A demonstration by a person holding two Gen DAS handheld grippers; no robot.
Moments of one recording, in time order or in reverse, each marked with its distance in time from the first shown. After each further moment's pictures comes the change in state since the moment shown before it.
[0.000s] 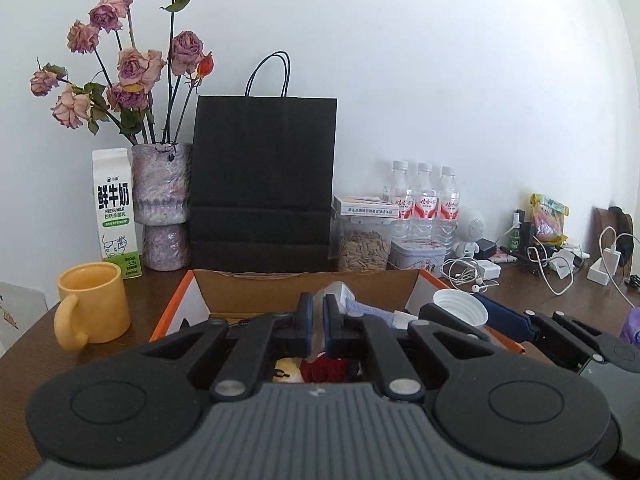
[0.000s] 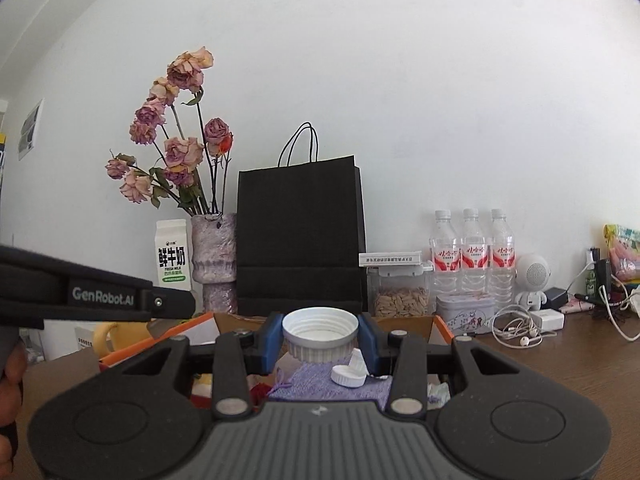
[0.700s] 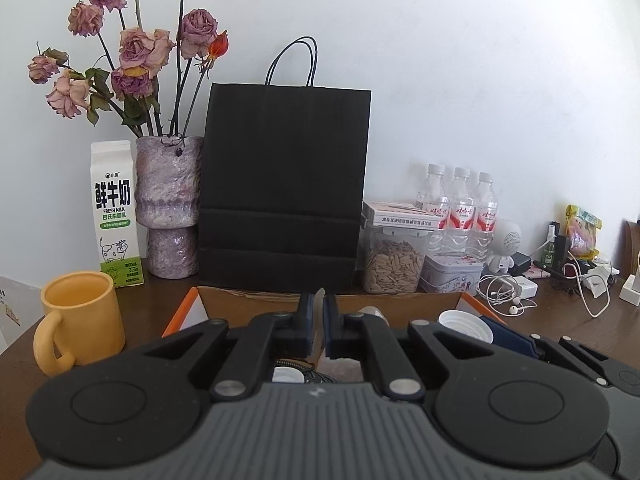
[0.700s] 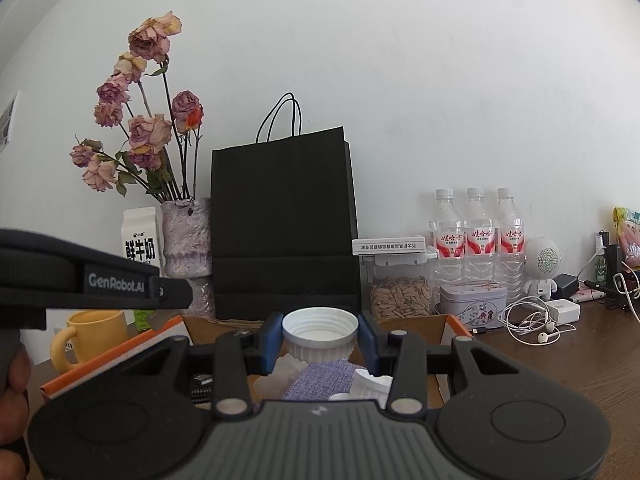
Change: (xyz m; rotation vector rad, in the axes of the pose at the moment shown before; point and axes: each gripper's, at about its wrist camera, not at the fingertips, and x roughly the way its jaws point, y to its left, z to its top) left arm 0.060 0.015 0.013 -0.026 0.001 0.063; right arm 0.079 -0.001 0.001 0.043 0.067 -0.036
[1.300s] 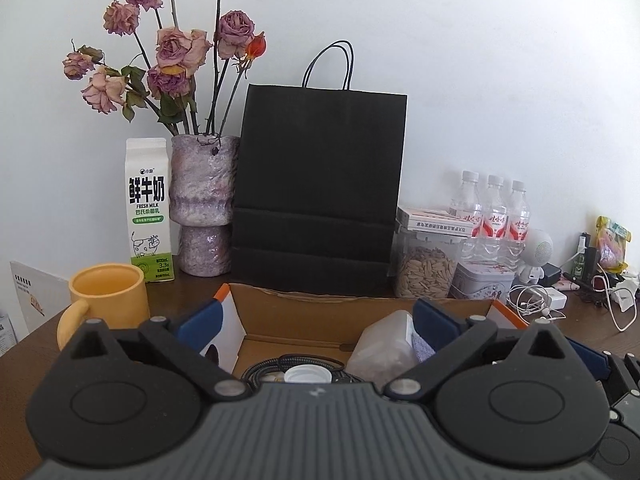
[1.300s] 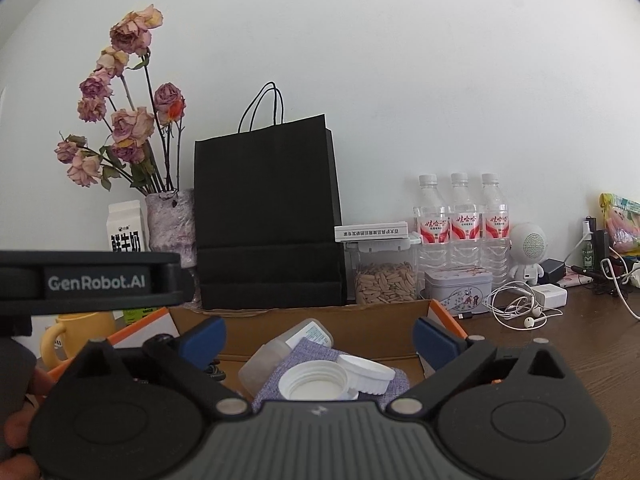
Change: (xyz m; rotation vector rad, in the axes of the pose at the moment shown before) left arm -0.002 0.004 -0.005 -0.040 -0.024 0.103; right arm -0.003 -0.006 -0.003 0.023 0.029 -0.040
